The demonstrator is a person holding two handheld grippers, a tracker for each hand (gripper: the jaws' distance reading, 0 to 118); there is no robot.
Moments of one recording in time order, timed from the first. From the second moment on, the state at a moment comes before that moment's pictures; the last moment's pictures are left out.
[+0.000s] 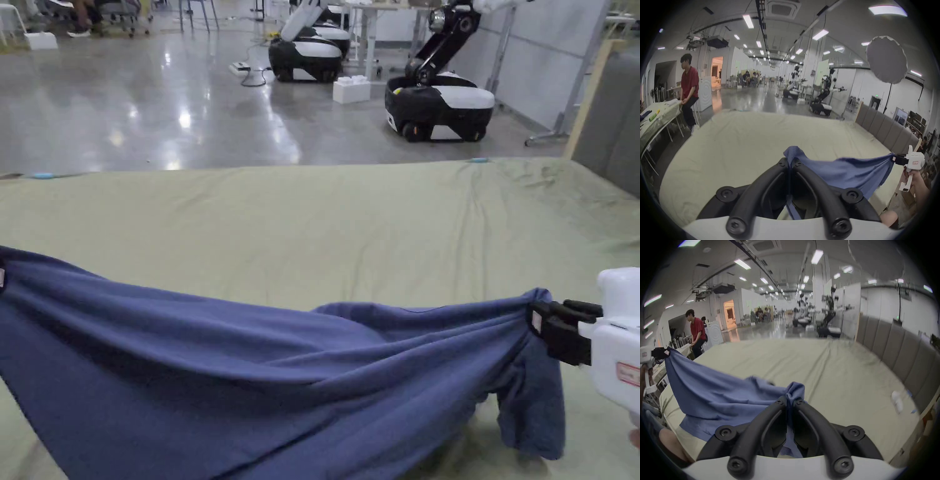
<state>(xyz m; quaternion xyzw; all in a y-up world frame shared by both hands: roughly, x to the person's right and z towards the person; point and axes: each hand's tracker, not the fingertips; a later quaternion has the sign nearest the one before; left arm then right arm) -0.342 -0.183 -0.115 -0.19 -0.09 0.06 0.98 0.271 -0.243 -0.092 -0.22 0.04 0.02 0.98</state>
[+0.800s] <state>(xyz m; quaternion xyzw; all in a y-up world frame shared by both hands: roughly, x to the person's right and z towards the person) -0.369 -0.017 -0.179 -0.07 0.03 0.05 1.00 0.255 -0.012 -0.140 -0.03 -0.03 0.07 1.00</state>
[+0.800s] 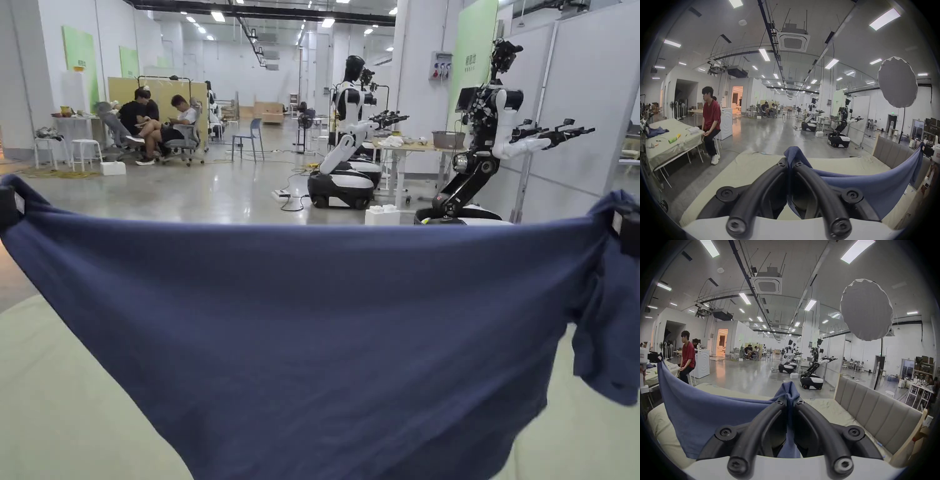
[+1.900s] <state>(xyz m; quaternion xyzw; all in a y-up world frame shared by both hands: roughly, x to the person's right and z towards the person) -0.282 -0.233 -0.344 -0.14 0.13 -0.07 0.98 0.212 -0.216 -0.335 -0.08 -0.09 0.12 0.98</state>
